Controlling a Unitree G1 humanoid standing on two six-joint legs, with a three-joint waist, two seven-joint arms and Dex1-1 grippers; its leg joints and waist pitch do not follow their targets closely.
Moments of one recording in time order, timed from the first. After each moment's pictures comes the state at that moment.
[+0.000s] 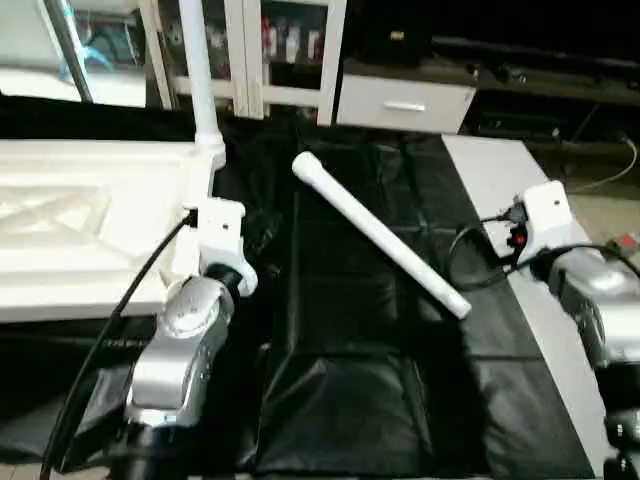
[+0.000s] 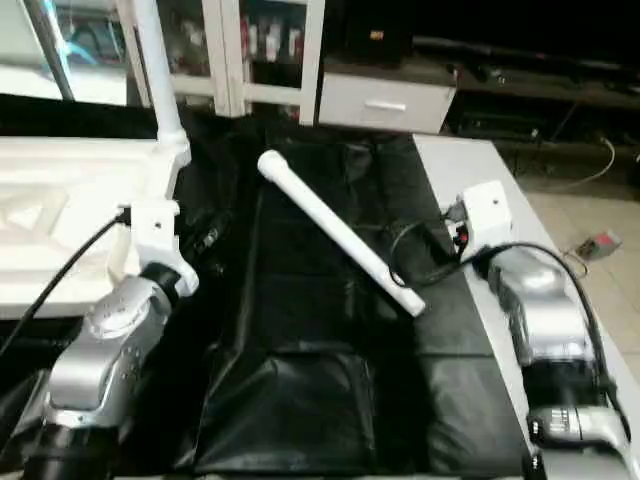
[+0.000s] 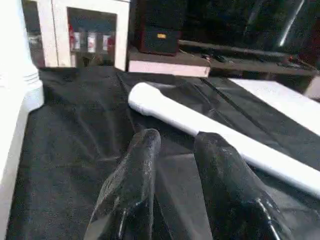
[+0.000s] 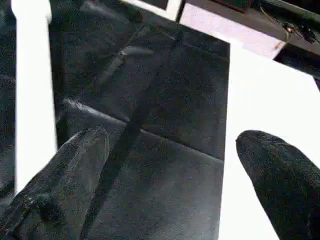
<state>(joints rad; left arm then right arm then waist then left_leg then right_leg) -0.27 0.10 0.00 -0.06 -0.14 0.36 -0.21 -0.51 -0.51 -0.07 0.48 0.13 0.32 0.46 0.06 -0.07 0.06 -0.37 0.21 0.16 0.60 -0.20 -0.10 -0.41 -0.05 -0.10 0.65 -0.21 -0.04</state>
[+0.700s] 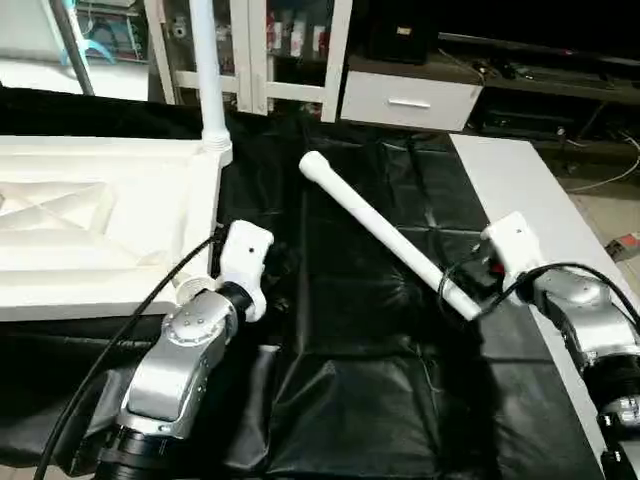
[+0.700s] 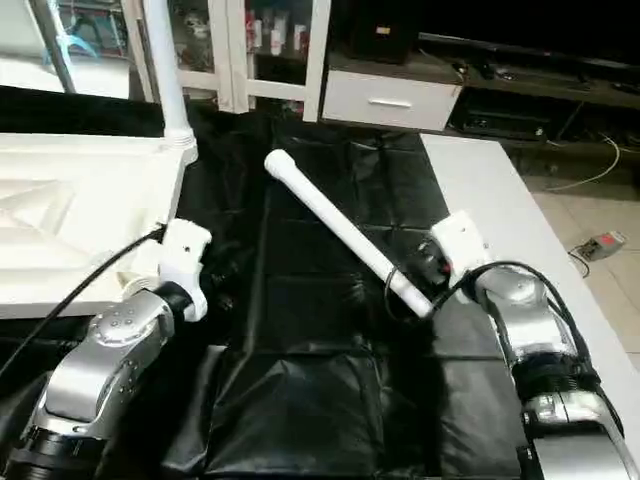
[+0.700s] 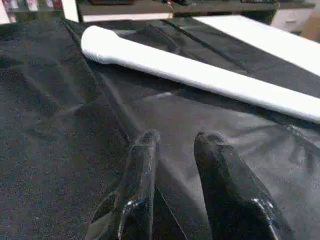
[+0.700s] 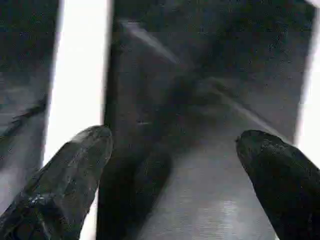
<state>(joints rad) -0.24 0.20 -0.12 -0.07 -0.12 0.47 -0.36 -0.49 -0.52 0.09 0.63 0.03 0.12 0.67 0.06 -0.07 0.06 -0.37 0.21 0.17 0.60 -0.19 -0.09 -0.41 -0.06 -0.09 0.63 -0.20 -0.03</state>
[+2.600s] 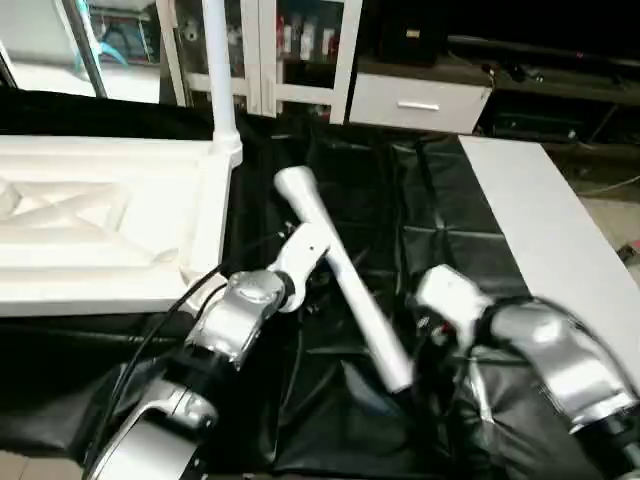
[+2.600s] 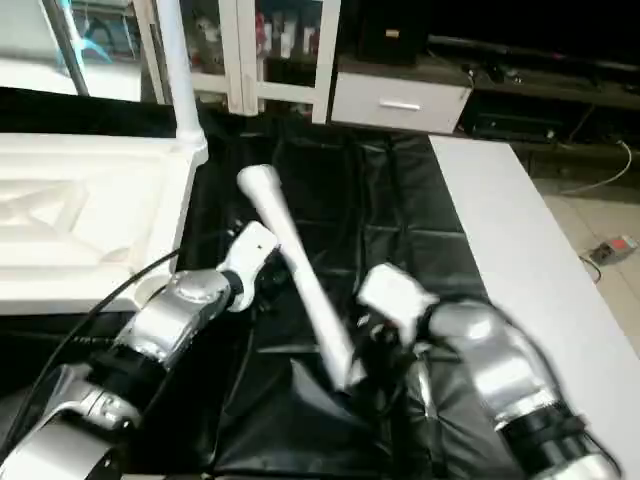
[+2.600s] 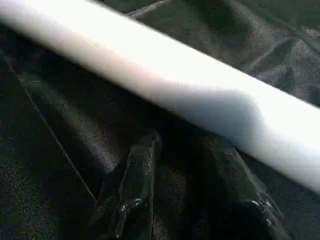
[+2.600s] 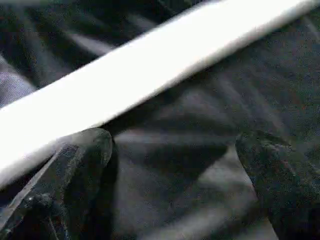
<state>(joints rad) -0.64 0.11 -0.29 0.63 0.04 0.37 -0.45 -0.29 -0.52 0.33 0.15 0.00 0.22 0.83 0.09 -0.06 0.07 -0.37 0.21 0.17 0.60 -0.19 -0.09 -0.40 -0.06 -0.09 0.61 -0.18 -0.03</state>
